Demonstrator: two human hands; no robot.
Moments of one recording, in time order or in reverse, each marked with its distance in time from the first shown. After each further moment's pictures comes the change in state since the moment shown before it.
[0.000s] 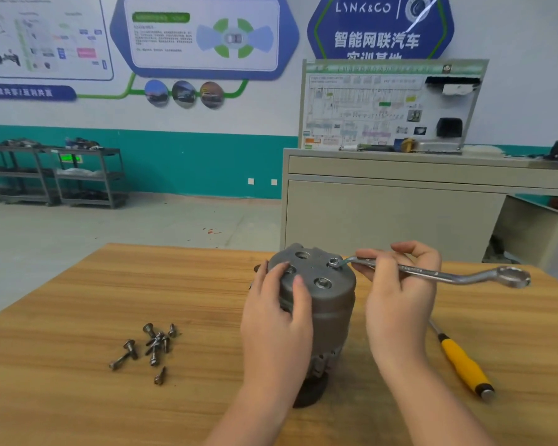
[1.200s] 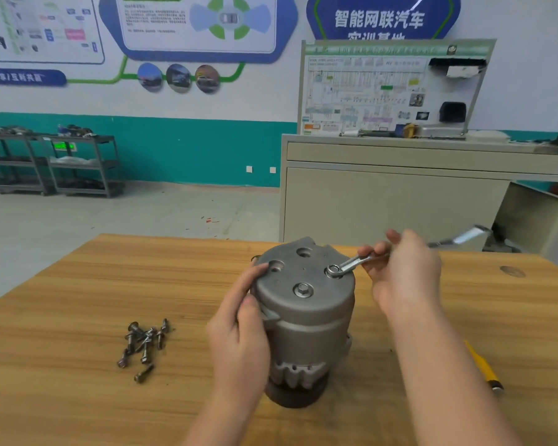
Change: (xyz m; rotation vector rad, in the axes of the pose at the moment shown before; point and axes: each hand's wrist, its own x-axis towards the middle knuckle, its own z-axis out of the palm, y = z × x) left_hand 0.005 -0.036 -0.011 -0.485 0.121 0.066; right_hand 0.051 0.008 0.011 0.318 0.235 0.715
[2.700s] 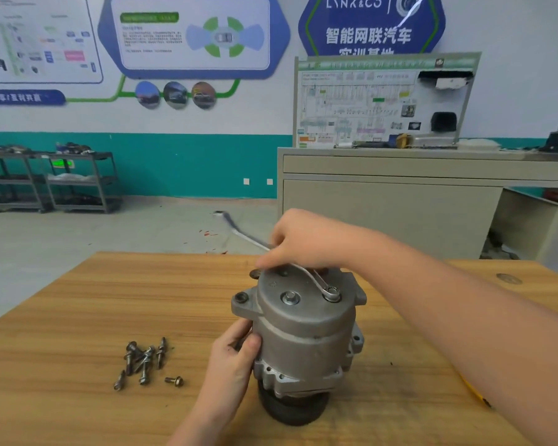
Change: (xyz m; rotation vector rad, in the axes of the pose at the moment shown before) left_hand 0.009 -0.071 -0.034 -0.121 -0.387 -0.299; right_hand -0.022 -0.017 0.083 -1.732 -1.061 -0.588
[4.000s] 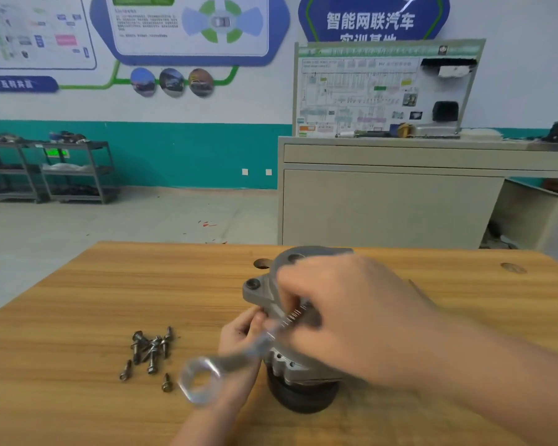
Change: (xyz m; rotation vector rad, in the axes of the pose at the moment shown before) left_hand 0.005 -0.002 -0.001 0.177 0.074 -0.022; right_hand -0.096 -0.027 0.034 -0.187 0.394 -0.380
